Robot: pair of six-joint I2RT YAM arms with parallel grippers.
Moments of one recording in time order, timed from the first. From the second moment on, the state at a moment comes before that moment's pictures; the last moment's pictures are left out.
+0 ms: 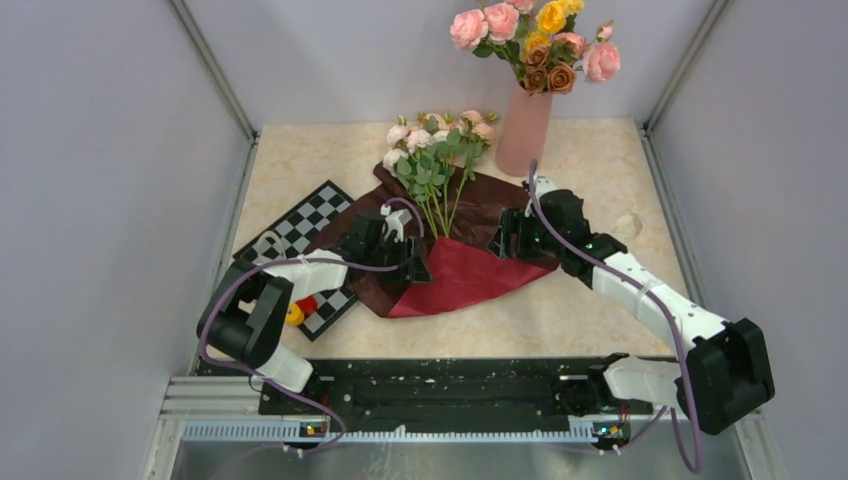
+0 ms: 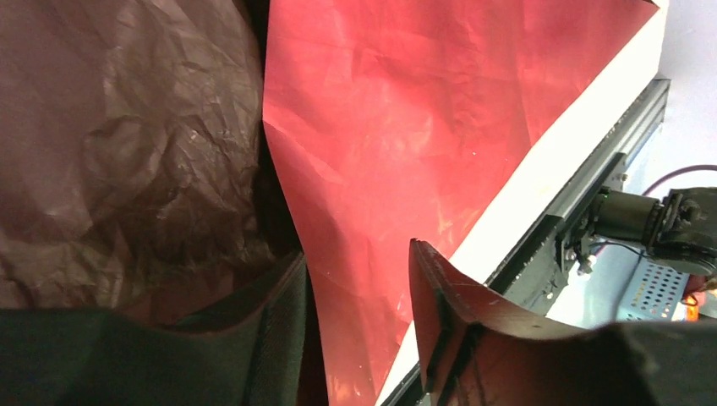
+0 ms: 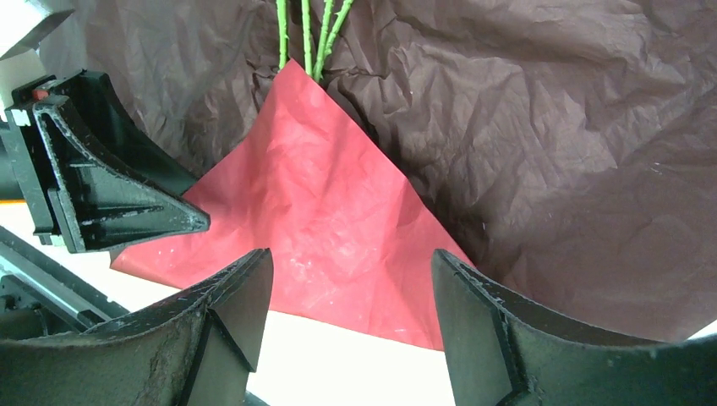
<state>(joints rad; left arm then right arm) -0.46 1.55 0.72 0.02 0.56 -0.52 0.47 1.19 0.82 -0.28 -0.15 0.40</state>
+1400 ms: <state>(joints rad) -0.63 1.26 0.56 0.10 0.82 -0.46 0.52 1.39 1.01 -0.31 -0.41 0.41</state>
